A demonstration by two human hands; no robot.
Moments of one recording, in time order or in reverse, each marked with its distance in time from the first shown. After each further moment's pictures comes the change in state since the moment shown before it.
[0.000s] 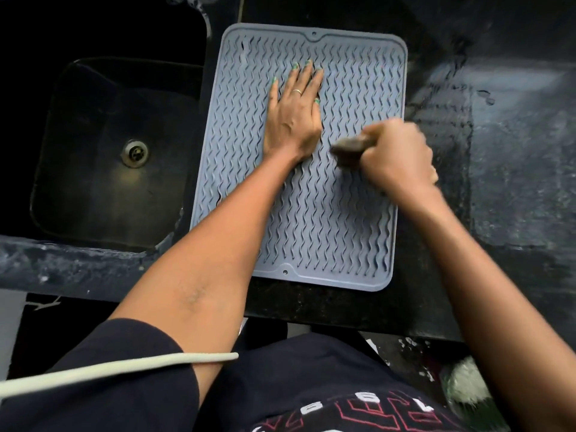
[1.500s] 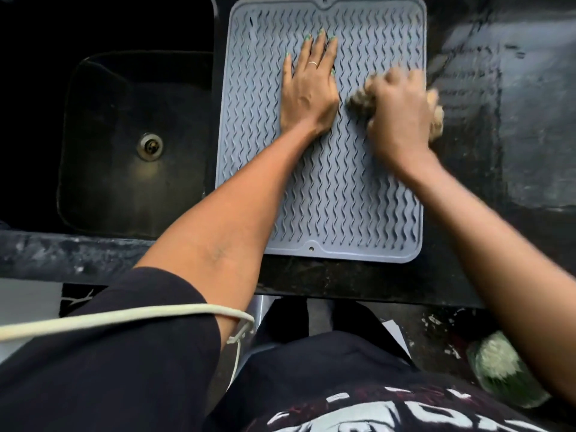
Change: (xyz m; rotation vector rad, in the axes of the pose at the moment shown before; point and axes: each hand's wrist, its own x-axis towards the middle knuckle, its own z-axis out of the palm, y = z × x) left_hand 0.005 -0.008 0.009 0.076 -0.012 0.031; right_hand 0.013 -0.003 0.039 -0.276 0.114 -0.156
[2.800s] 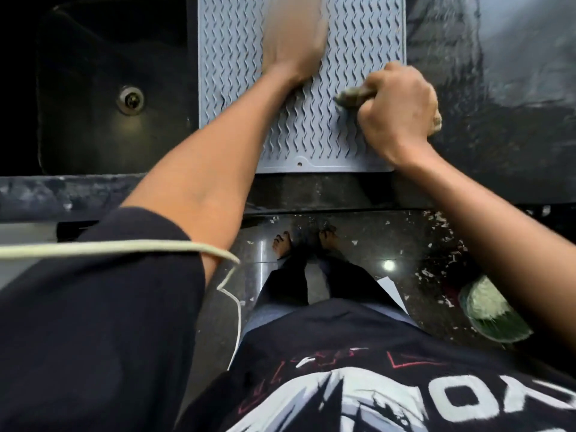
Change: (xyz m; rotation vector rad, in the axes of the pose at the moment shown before) left_hand -0.059 0.008 -0.011 0.036 -0.039 0.097; right_hand -0.123 0.003 -0.016 0.137 0.066 0.137
